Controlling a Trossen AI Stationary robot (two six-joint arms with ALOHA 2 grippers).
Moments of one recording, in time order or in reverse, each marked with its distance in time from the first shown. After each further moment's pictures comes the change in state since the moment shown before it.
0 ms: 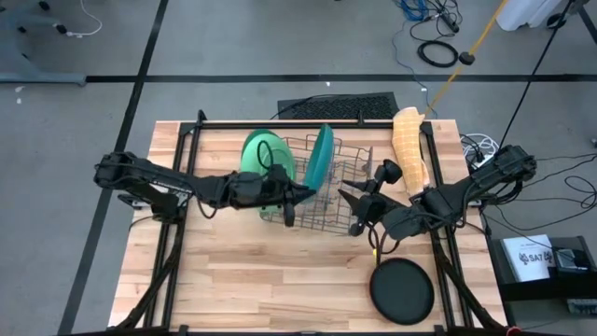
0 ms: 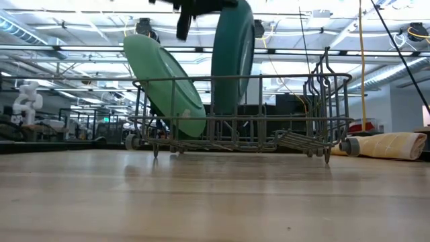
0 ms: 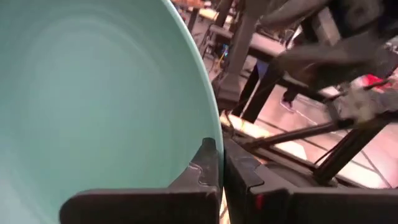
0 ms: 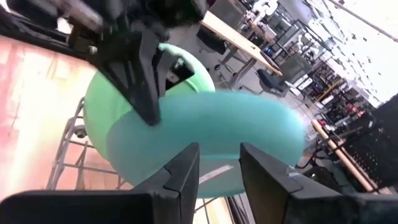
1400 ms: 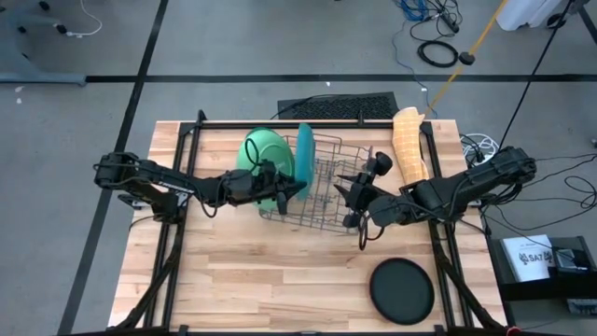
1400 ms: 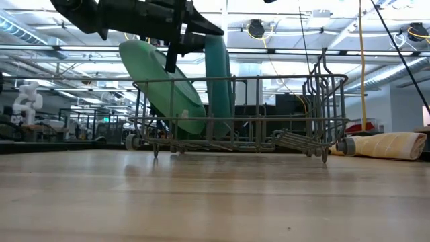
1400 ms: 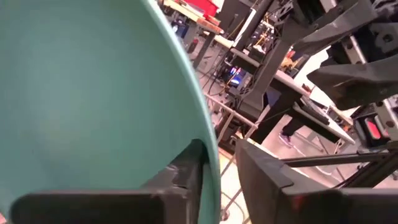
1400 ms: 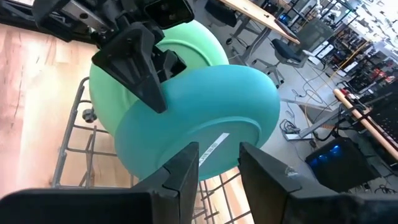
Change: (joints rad) left arm 0.089 -0.001 -0.250 0.333 0.002 -0.133; right arm -0.109 0.020 0.001 -0.080 -0.137 0.139
